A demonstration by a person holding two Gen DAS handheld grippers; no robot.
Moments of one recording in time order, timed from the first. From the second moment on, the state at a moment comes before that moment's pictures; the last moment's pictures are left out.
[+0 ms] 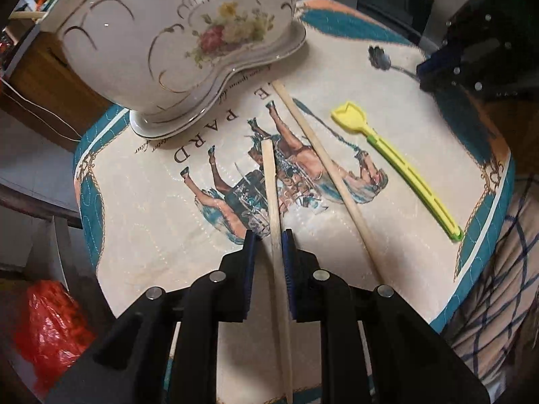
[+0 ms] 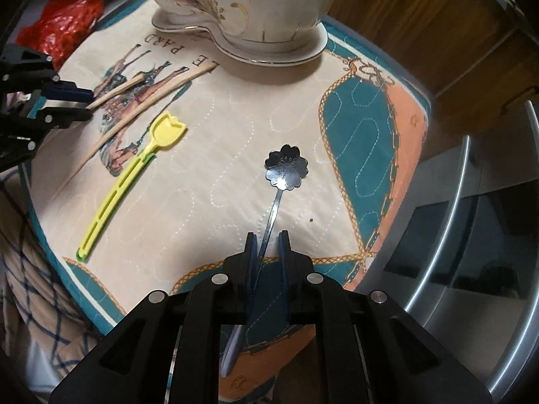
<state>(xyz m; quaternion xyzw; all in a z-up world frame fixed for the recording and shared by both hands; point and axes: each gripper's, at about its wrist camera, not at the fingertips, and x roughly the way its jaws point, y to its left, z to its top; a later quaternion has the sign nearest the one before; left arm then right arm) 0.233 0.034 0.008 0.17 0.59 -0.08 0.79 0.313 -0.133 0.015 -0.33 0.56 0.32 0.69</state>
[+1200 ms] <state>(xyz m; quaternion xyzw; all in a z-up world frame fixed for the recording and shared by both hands) 0.176 0.078 0.125 -0.05 0.23 -0.07 0.97 0.296 -0.169 0.116 0.02 0.32 0.45 0.84</state>
